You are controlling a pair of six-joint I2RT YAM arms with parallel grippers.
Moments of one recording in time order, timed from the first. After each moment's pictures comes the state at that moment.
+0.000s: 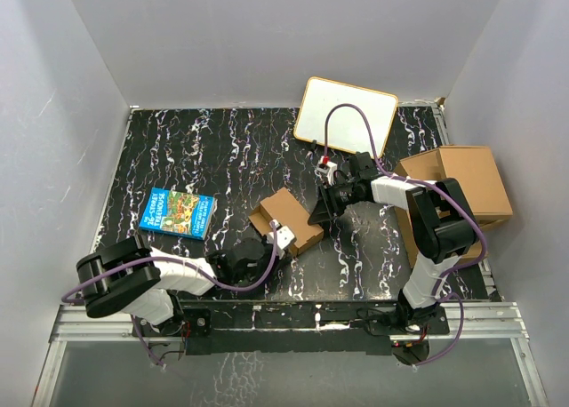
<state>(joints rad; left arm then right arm) -1.11 1.42 0.31 0.68 -0.10 -0.09 0.28 1.79 0.95 -0.22 -0.96 -0.10</state>
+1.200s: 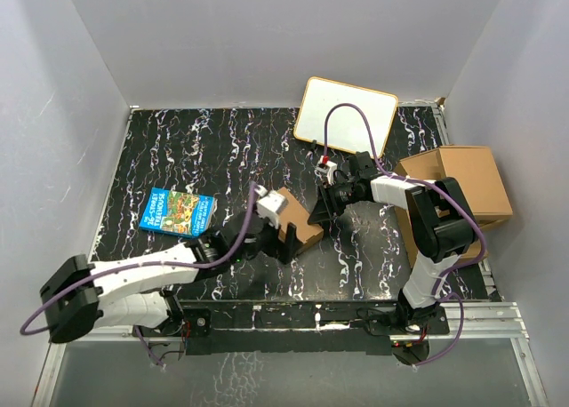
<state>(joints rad) -1.07 1.19 0.61 0.09 -0.15 -0.34 0.28 1.80 0.96 -0.22 -0.97 -0.10</state>
